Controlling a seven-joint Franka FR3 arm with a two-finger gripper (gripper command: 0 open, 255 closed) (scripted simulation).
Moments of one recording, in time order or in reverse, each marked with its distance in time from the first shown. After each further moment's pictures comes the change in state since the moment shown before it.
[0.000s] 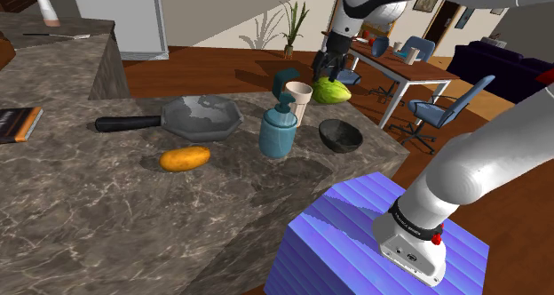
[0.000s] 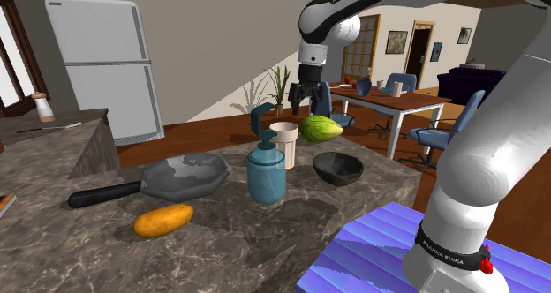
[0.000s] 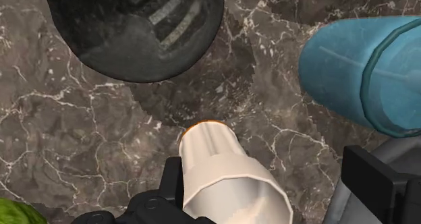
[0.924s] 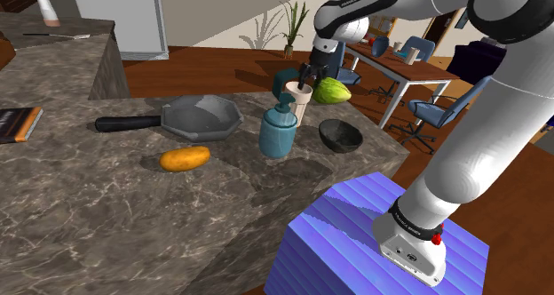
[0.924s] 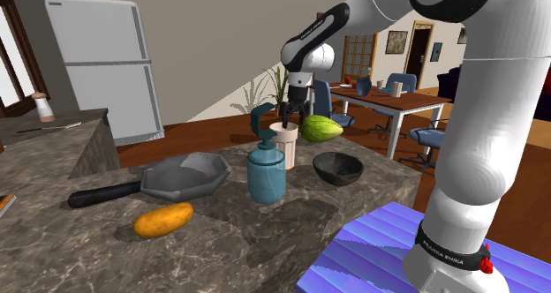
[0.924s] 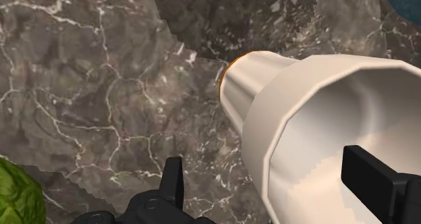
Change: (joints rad) arm -0.031 0.382 -0.064 0.202 0.077 0.175 -0.146
